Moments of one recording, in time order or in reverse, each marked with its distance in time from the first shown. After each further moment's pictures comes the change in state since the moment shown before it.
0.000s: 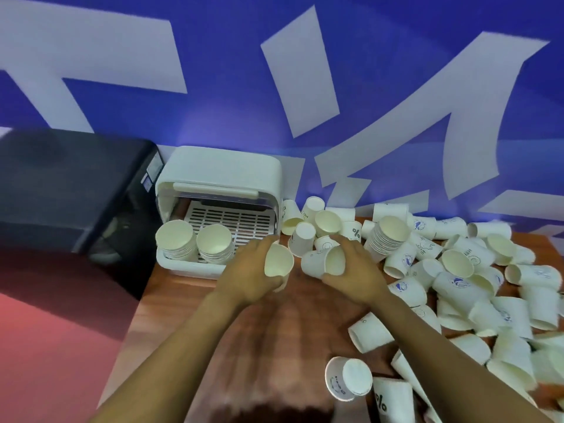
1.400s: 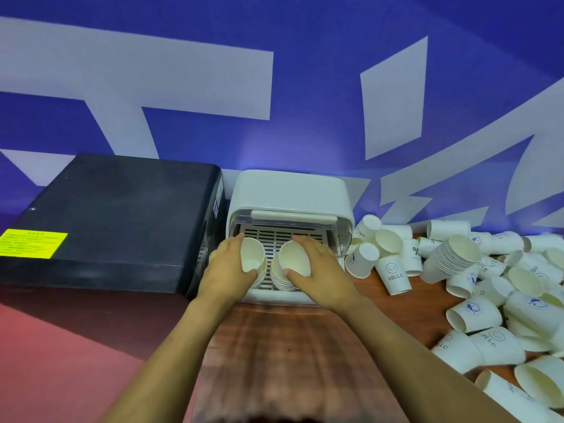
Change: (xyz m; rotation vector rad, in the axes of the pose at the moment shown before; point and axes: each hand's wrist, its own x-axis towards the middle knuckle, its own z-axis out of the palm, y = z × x) left_hand 0.007 -0.147 -0.122 -0.046 0.084 -0.241; right_hand 0.056 -0.184 0.107 0.071 0.012 -0.190
